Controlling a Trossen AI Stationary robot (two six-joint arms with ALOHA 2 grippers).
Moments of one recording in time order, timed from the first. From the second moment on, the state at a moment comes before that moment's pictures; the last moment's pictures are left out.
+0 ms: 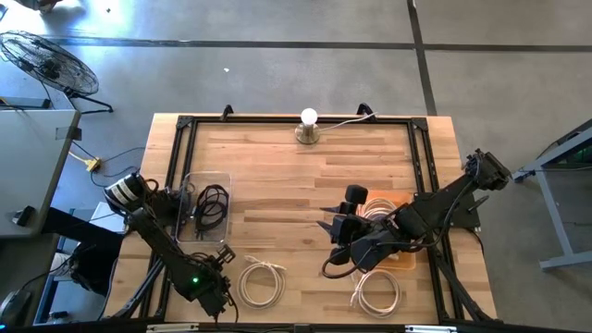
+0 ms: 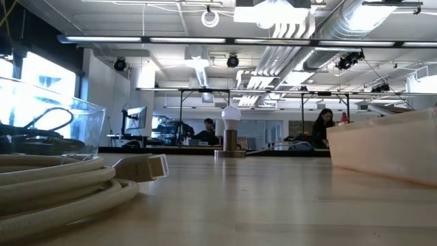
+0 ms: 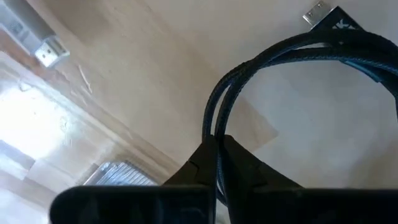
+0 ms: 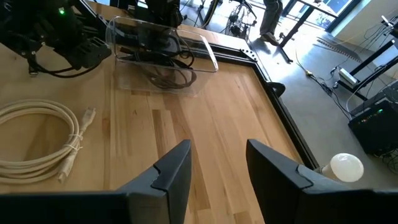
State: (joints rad) left arm -0.92 1.77 1.16 -1.07 -0.11 -0.11; right arm 0.56 1.57 1.48 -0.67 0.86 0.24
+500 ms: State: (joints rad) left arm -0.89 1.77 1.41 -1.32 -0.30 -0.11; right arm 0.56 1.57 1.48 -0.68 0.86 0.24
